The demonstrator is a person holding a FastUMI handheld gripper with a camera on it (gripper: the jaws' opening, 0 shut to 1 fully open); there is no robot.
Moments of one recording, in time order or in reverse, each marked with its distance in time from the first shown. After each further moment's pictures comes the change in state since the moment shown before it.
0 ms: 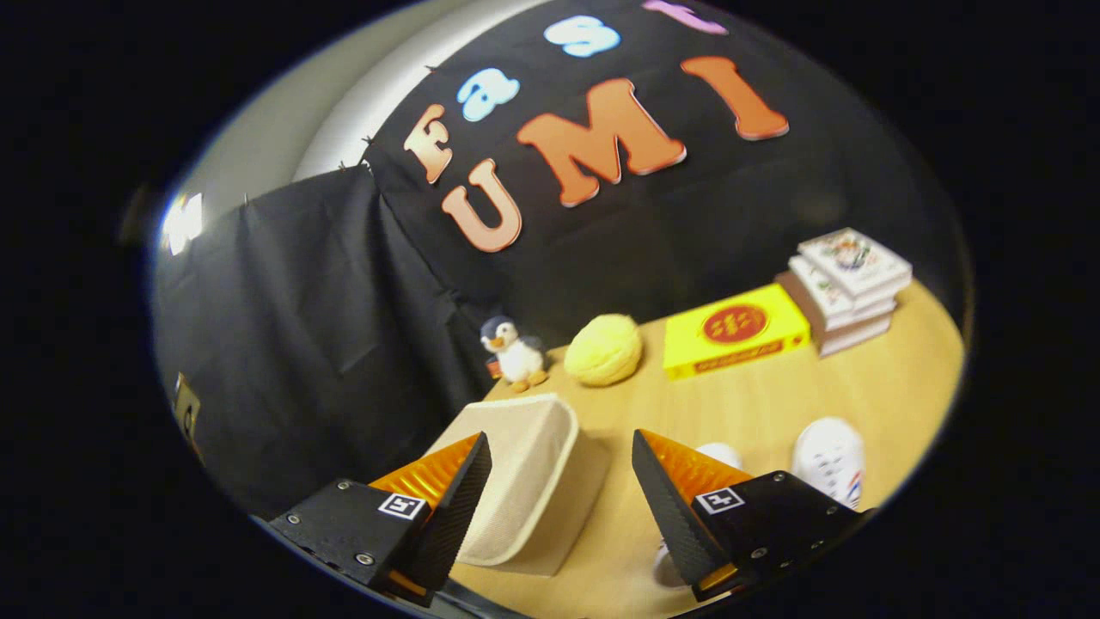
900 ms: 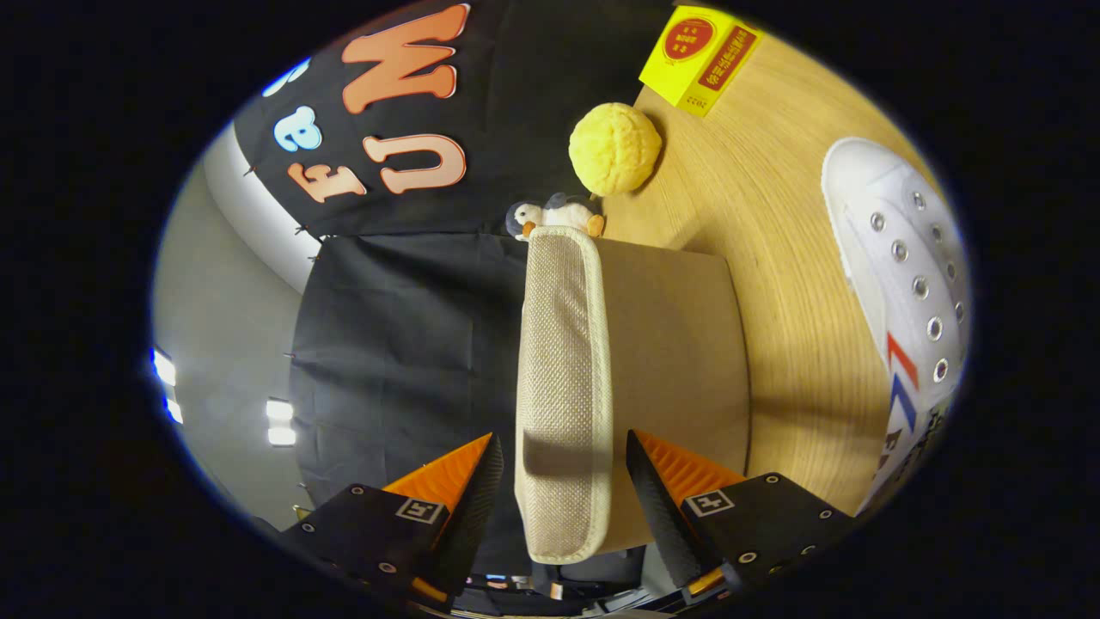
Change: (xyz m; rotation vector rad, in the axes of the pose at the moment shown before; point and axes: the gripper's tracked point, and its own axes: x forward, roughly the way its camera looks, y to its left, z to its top) arm 0.062 0.032 -0.105 0.669 0.425 0.380
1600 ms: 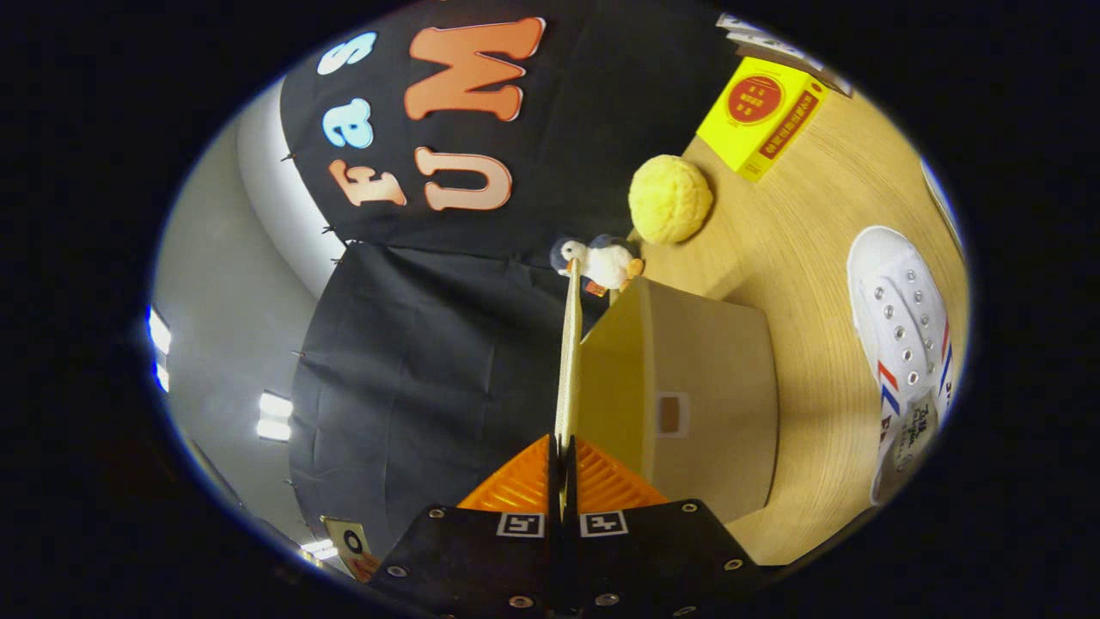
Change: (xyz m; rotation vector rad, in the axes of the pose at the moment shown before) arm -0.029 0.096 0.013 -0.164 -0.144 0.016
